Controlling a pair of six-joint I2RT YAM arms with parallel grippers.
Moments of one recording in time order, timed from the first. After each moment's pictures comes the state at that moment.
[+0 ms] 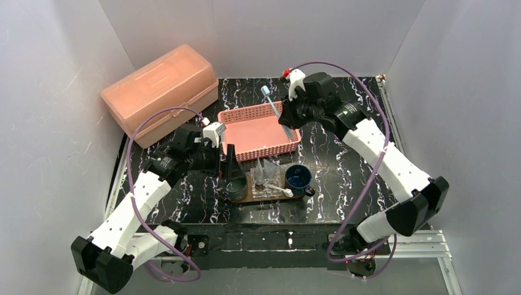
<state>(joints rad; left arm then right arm) -0.47 0.99 0.94 -0.77 0.43 -0.33 0.65 1.48 1.59 -0.69 -0.16 0.05</state>
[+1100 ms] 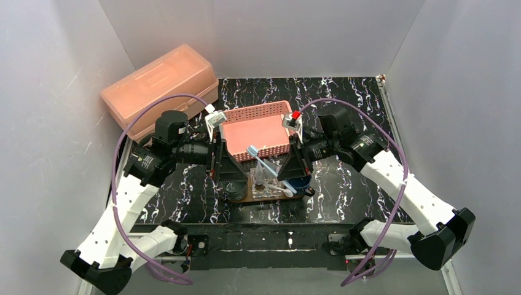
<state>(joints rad) -0.47 0.96 1.20 -0.77 0.97 -0.36 0.67 1.16 1.19 -0.69 -0.98 0.08</state>
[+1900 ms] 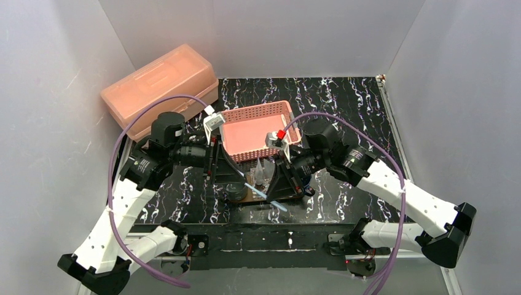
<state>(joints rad) -0.49 0.94 1.21 -0.77 1.03 -0.36 0.91 1.12 1.13 -0.50 -0.98 0.18</state>
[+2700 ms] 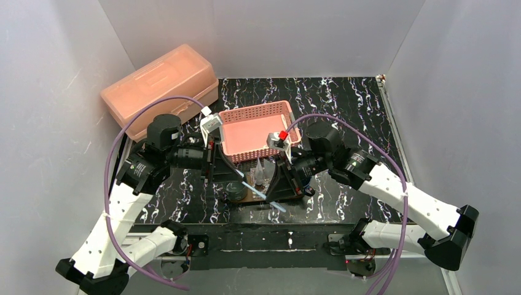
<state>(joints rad) -0.49 0.90 1.21 -0.77 1.02 -0.35 0.92 1.09 1.08 -0.43 -0.96 0.24</state>
